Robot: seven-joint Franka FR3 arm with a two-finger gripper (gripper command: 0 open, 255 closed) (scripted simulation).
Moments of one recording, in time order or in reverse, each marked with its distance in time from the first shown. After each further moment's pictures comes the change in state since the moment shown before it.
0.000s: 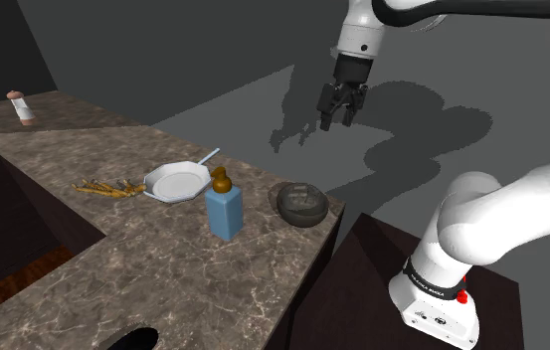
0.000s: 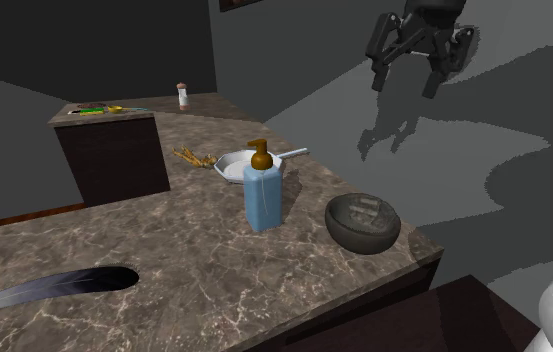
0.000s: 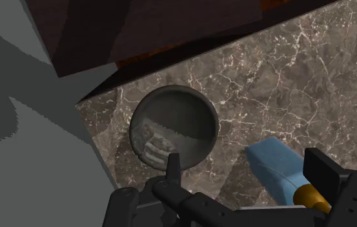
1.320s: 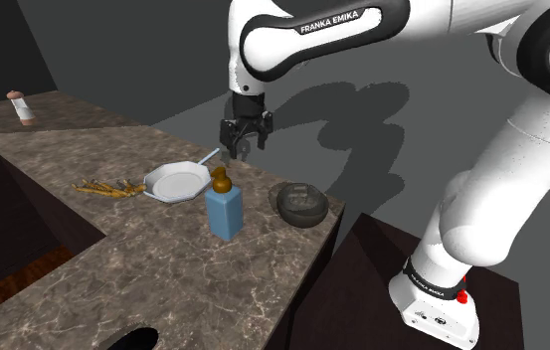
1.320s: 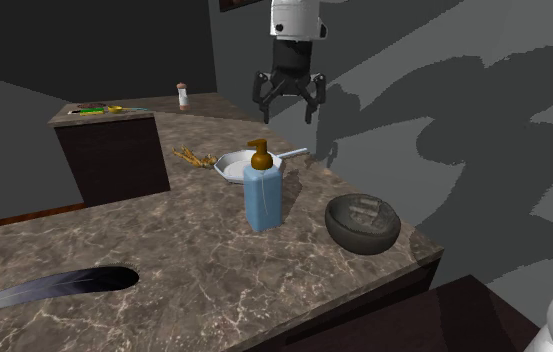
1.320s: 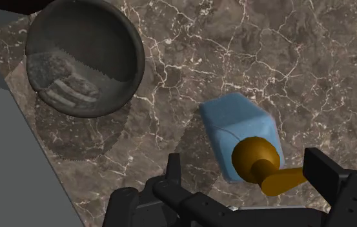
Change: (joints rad) arm 0.071 0.630 0.219 0.332 -0.039 0.285 0.231
